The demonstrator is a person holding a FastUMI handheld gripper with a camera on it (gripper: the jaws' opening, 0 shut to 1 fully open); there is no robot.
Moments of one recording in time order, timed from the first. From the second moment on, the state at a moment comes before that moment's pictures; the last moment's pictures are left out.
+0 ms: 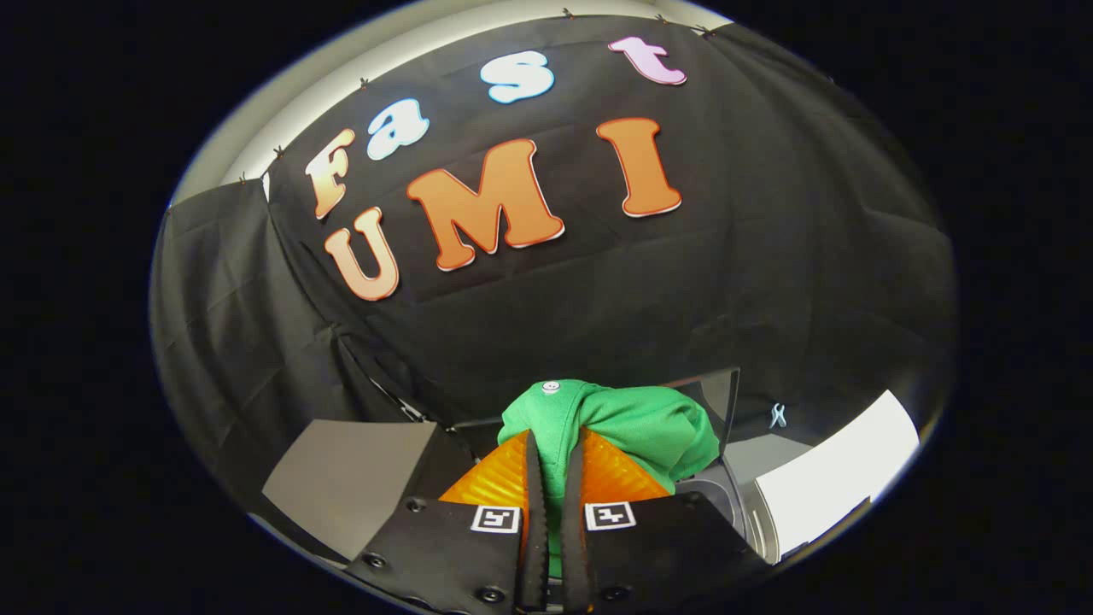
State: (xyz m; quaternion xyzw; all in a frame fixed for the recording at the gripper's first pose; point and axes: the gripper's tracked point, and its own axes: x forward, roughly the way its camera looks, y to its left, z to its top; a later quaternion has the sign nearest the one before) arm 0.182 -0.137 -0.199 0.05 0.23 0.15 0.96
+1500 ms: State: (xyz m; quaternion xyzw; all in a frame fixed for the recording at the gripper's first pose) arm 0.172 -0.179 -0.476 0.00 0.45 0.07 0.89
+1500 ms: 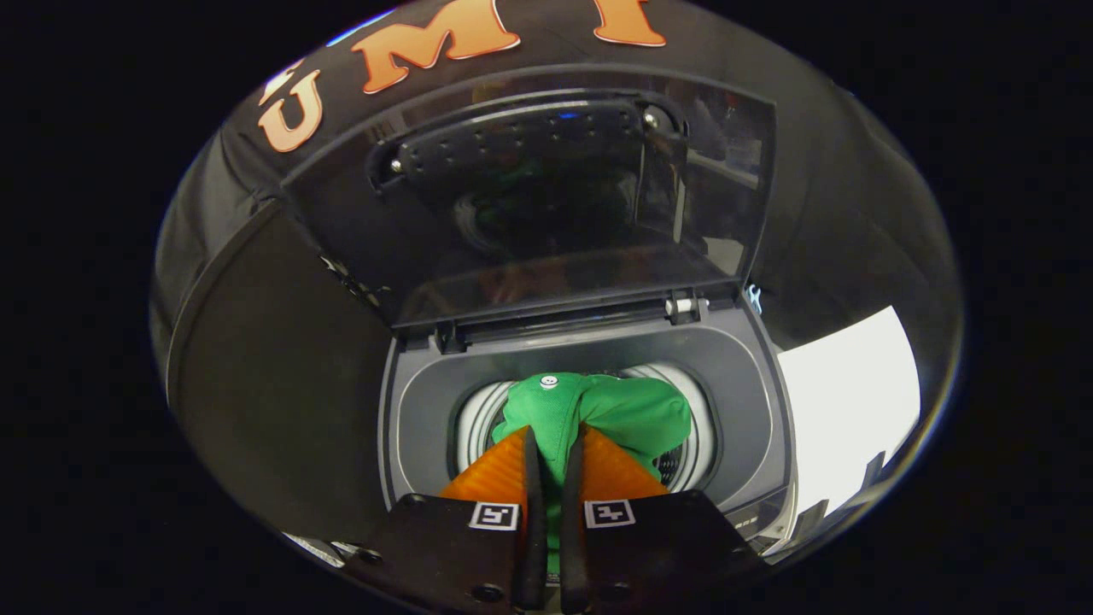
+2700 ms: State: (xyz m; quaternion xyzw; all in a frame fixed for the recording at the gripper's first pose) arm 0.189 -0.212 -0.553 0.01 0.48 0.02 0.88
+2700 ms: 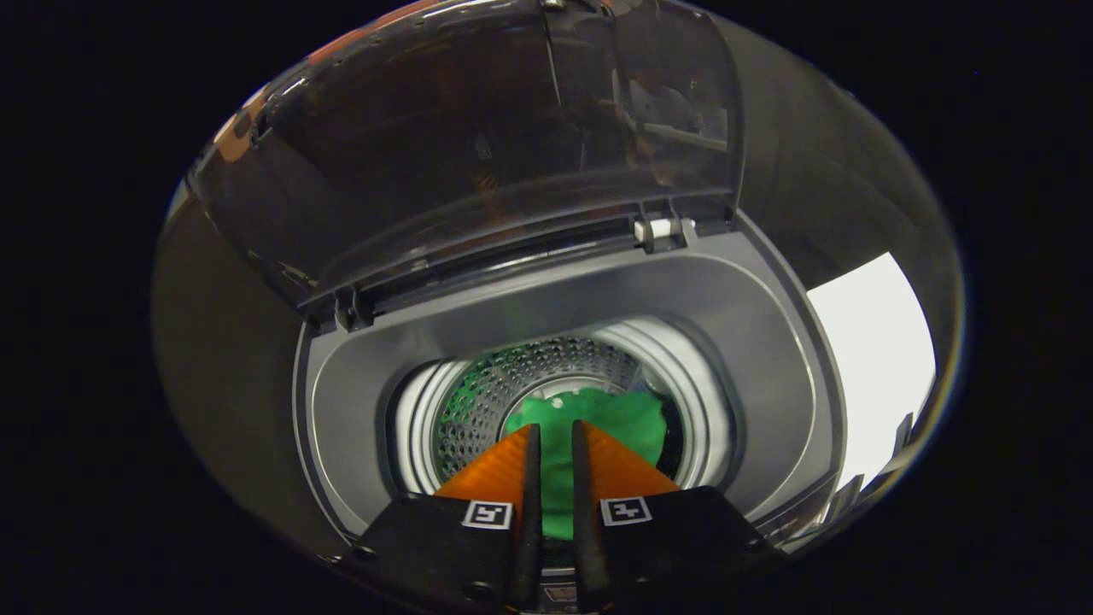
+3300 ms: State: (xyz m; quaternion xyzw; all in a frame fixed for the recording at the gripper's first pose) arm 0.171 -0.227 -0.493 -0.05 0.45 0.02 0.89
